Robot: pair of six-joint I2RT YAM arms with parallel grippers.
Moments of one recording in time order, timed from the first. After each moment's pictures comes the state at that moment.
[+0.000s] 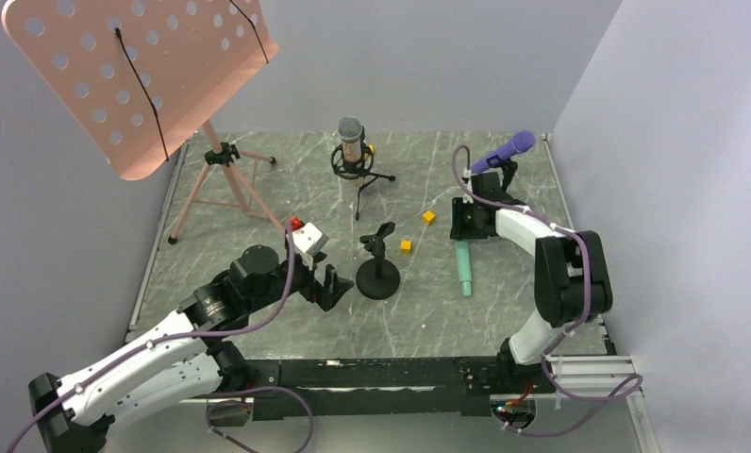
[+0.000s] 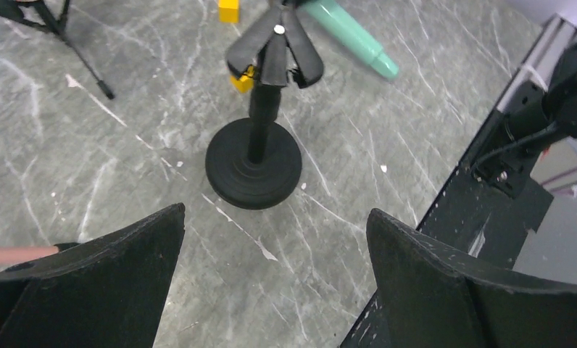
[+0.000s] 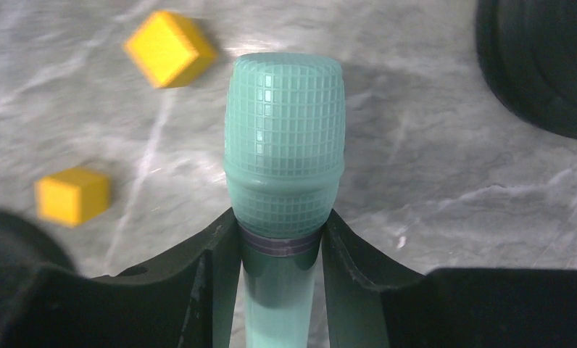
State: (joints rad) left arm -0.88 0.70 0.63 -0.23 0.03 -0.19; right arm 0.16 1.65 0.95 -0.31 -0.08 0.15
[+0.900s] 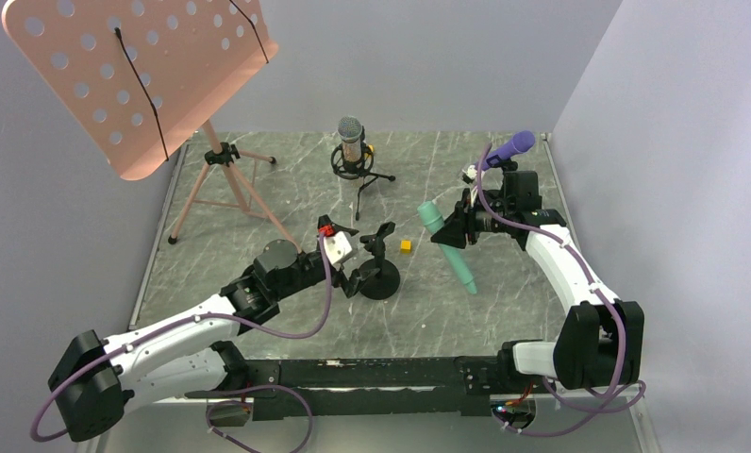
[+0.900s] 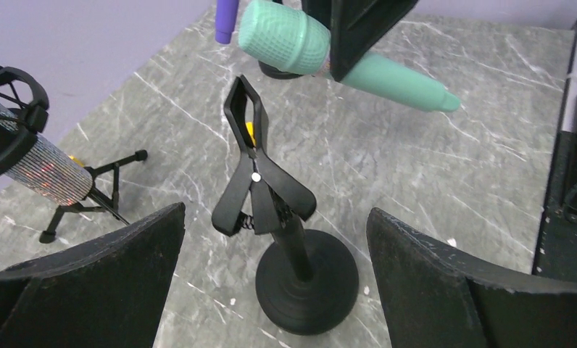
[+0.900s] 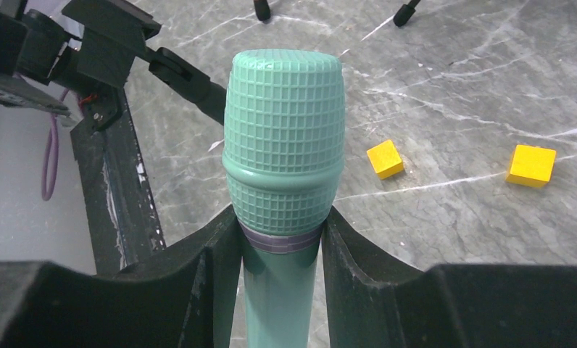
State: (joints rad) left arm -0.88 0.96 0.53 0.38 0.15 0.17; right arm 0.07 1.29 0.92 -0.47 -1.05 -0.33
